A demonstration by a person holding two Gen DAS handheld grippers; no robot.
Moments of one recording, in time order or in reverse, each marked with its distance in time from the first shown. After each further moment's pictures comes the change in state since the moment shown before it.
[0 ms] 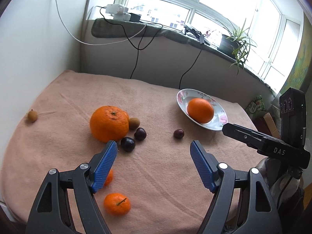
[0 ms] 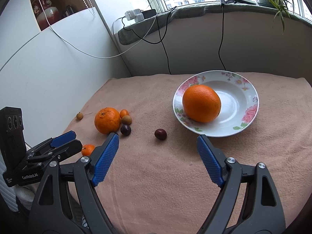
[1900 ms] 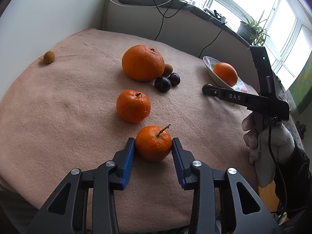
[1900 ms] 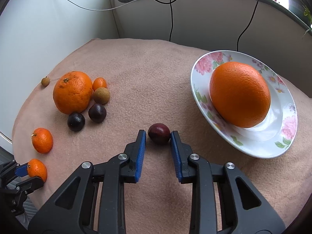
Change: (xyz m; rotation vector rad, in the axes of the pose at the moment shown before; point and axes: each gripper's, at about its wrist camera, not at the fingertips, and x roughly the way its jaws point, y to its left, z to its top) left arm 0.009 0.050 -0.079 -0.089 0.132 0.029; right arm 0.129 0.020 -0.002 -0.162 0.189 -0.175
